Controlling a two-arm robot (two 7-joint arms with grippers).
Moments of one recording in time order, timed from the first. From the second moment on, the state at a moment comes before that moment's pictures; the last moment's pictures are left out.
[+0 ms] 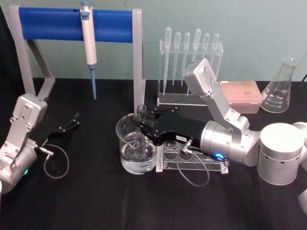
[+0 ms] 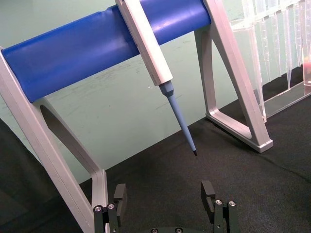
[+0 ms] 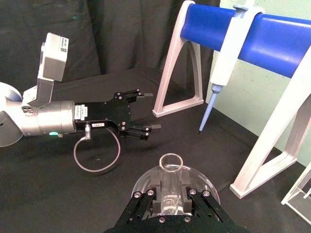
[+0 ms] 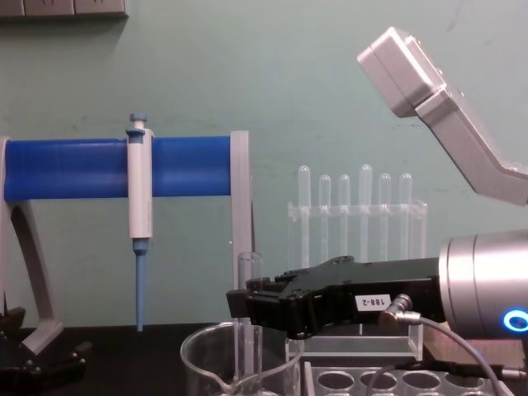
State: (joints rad) left arm -0.20 0.60 0.45 -1.41 -0.25 -0.12 0.03; right arm 0.42 0.46 -0.63 -1.63 0.42 0.29 0.45
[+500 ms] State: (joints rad) left arm -0.20 0.60 0.45 -1.41 -0.25 -0.12 0.03; right arm 0.42 0.46 -0.63 -1.63 0.42 0.29 0.44
